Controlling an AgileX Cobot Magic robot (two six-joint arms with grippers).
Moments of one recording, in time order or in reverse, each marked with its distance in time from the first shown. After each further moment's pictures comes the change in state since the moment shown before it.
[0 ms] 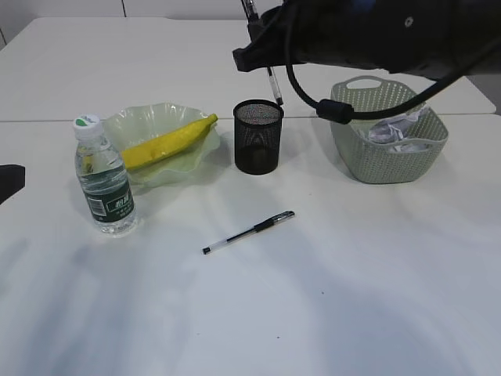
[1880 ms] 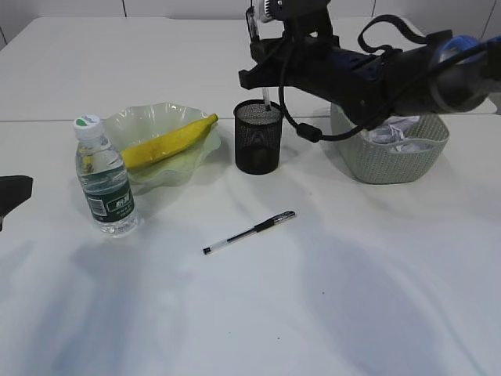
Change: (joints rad) left arm 0.000 0.045 0.000 0.034 -0.002 0.000; right arm -0.115 0.327 -0.159 -0.558 -0.291 0.595
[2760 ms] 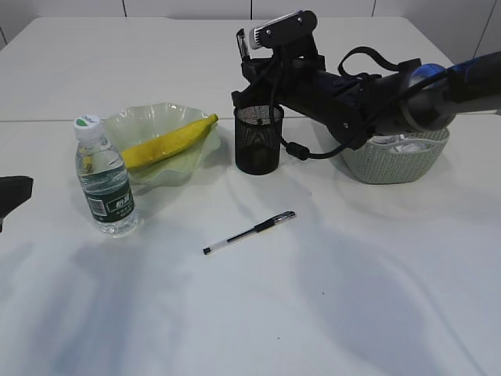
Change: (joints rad) left arm 0.000 0.000 0.000 0.012 0.000 0.000; right arm 0.000 0.109 -0.052 -0.033 -0.066 0.010
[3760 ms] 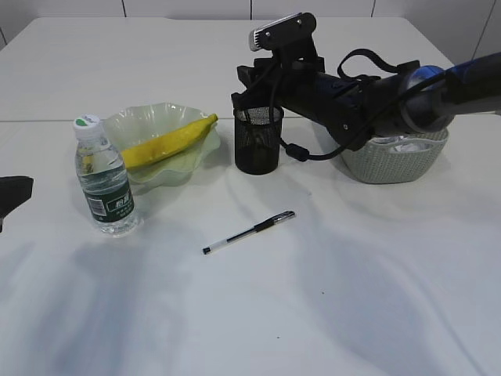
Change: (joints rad) left arm 0.000 0.000 0.000 0.000 0.000 0.000; right arm 0.000 0.006 0.000 -0.004 -0.005 0.002
